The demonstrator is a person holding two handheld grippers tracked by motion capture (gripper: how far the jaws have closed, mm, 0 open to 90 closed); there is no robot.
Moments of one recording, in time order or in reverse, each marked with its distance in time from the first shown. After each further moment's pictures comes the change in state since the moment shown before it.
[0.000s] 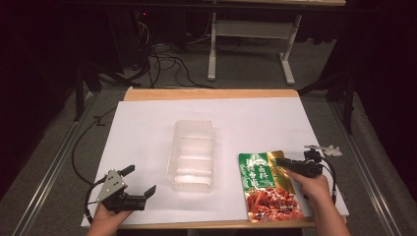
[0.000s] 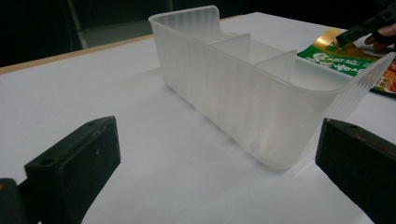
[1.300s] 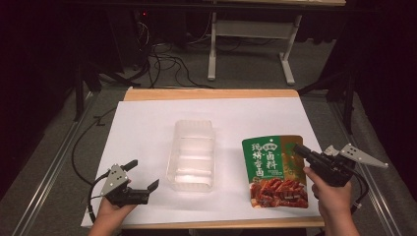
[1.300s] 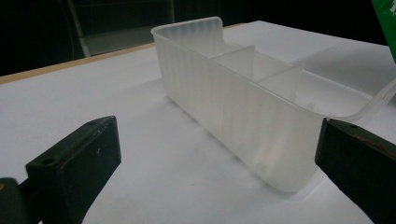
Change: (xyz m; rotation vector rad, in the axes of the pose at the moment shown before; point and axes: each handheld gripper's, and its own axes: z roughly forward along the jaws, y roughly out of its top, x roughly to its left) left arm 0.003 0.008 0.012 -0.023 0.006 -0.002; right arm 0.097 0.010 -0.098 -0.493 0.053 -0.322
